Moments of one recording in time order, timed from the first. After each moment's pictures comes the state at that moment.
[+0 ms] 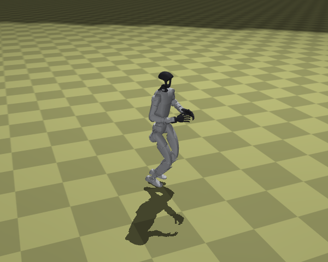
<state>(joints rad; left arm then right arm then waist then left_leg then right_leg) 0.03 0.63 -0.51 -0.20 -0.04 -0.21 0.26 -0.15 -0.60 0.59 -0.16 -0.17 -0.18 -0.40 0.00 -0.05 -0.07 -0.53 -0.04 0.16 1.08 -0.58 0.06 -0.63 0.05 0.01 1.15 -0.47 0.07</state>
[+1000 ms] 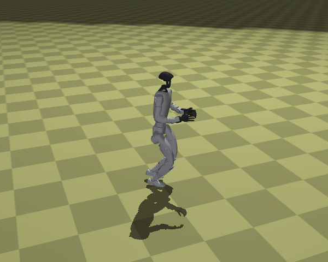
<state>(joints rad) 0.01 0.51 -0.42 -0.15 -0.20 -0.20 0.28 -0.17 -0.47 0.59 -0.09 -0.14 -0.17 -0.44 0.01 -0.07 -0.02 -0.46 -0.01 0.17 1.15 -0.68 0.07 -0.56 0.08 -0.01 1.09 -0.61 0.04</state>
